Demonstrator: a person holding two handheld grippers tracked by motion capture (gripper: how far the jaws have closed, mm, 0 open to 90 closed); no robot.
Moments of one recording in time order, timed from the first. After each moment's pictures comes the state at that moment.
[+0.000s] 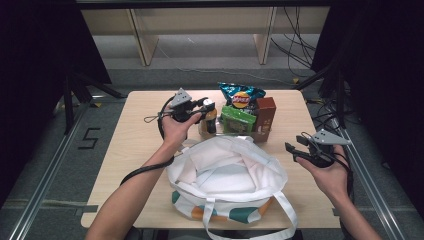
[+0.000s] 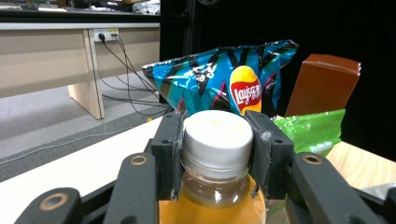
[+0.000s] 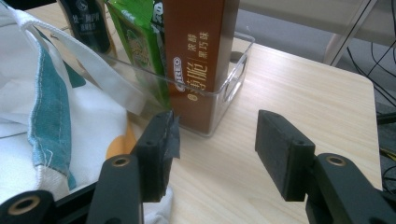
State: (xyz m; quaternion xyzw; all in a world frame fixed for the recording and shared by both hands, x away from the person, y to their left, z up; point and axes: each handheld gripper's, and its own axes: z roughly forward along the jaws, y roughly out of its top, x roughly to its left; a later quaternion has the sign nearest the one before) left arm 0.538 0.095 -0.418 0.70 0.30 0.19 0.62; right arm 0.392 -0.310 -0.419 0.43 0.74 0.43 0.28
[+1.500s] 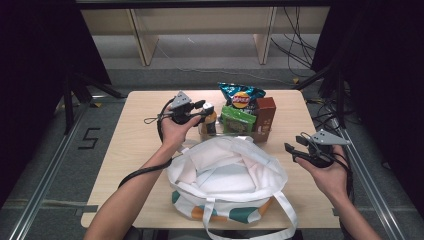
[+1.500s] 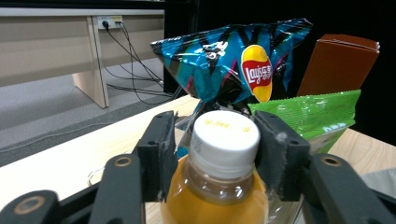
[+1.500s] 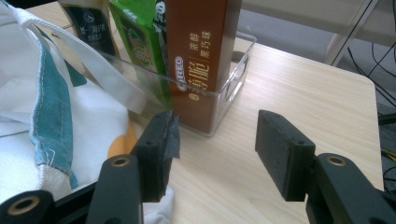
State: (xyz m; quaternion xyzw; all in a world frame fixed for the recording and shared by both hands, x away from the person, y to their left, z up) left arm 0.539 0.100 -0.428 0.71 0.31 0.19 0.60; right arm 0.392 -0.309 -0.420 0.42 0.75 0.43 0.28
